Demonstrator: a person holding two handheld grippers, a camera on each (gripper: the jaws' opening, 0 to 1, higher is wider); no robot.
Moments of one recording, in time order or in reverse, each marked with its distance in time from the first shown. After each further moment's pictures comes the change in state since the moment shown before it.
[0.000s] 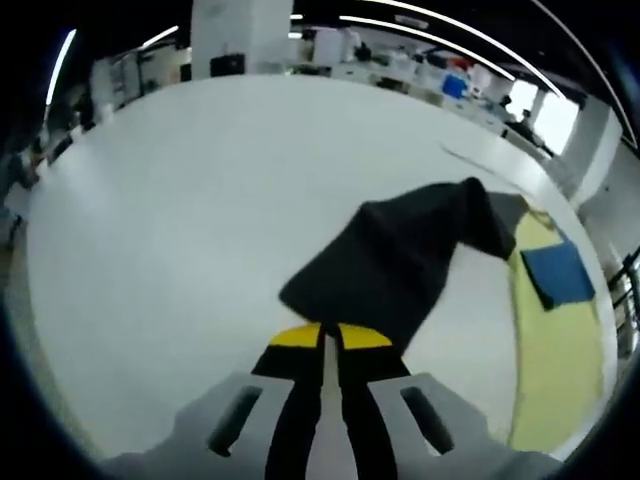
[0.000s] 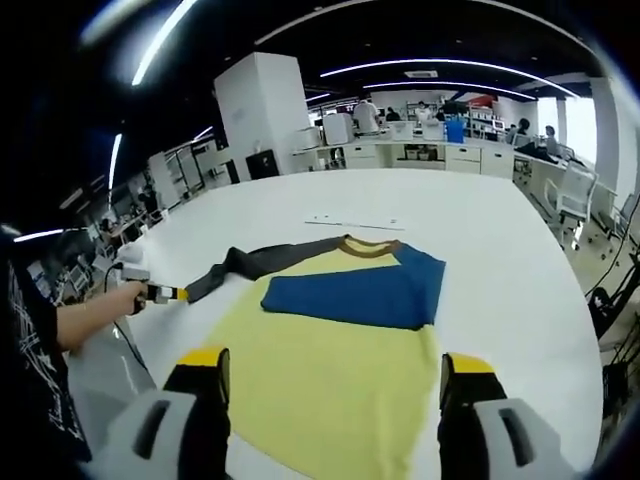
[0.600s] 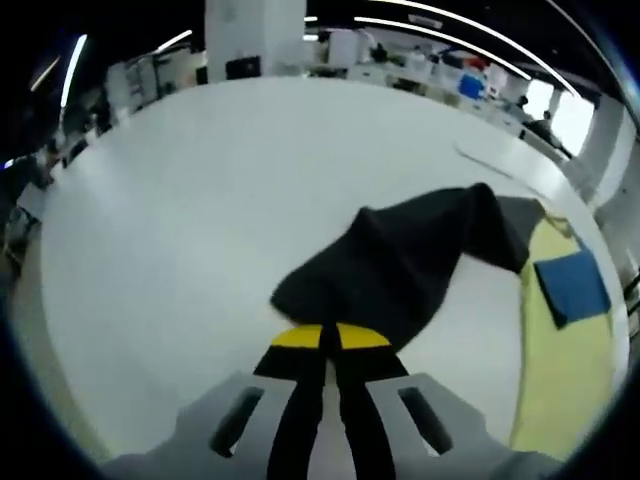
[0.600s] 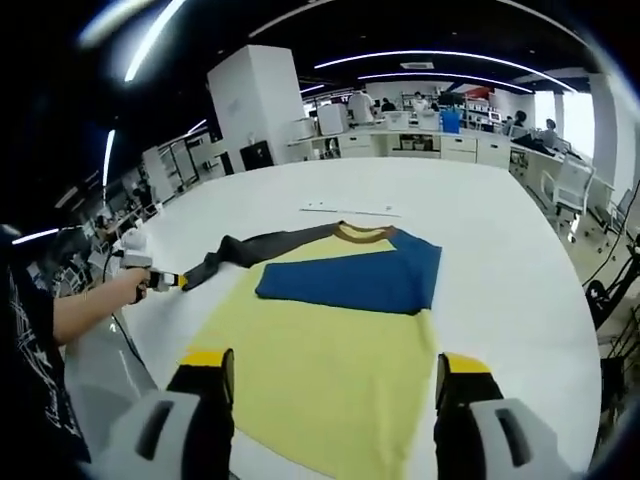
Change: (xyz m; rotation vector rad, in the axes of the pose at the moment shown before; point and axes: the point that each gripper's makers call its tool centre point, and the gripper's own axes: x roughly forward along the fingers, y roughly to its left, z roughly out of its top) left arm 0.013 -0.005 0.010 0.042 -0.009 0.114; right arm 0.003 -0.002 -0.015 -0.013 0.060 -0.022
